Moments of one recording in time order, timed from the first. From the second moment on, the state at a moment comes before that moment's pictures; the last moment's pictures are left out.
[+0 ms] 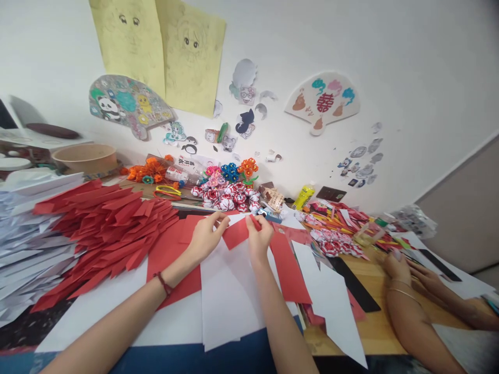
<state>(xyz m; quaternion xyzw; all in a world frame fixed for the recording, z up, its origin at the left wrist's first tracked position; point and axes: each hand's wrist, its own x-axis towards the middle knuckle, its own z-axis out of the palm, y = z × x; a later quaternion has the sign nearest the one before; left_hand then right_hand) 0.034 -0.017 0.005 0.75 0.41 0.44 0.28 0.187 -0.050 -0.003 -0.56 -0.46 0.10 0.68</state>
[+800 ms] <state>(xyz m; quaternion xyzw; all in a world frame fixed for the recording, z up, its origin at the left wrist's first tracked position) 0.016 0.022 -0.006 0.67 0.43 0.48 0.38 0.168 -0.008 -0.008 -0.56 -0.32 0.10 0.76</state>
